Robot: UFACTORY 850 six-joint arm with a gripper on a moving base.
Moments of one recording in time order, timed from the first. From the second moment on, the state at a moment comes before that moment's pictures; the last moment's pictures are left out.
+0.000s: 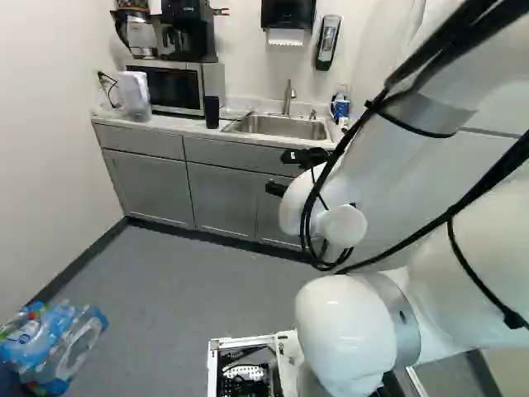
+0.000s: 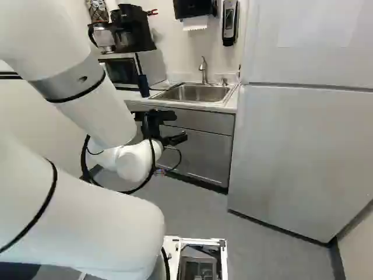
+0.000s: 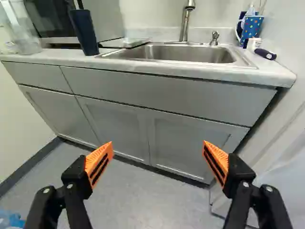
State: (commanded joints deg) arm 0.0 16.0 -5.0 0.0 50.0 0.0
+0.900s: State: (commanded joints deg) arm 0.0 12.2 -15.3 0.0 50.0 0.0
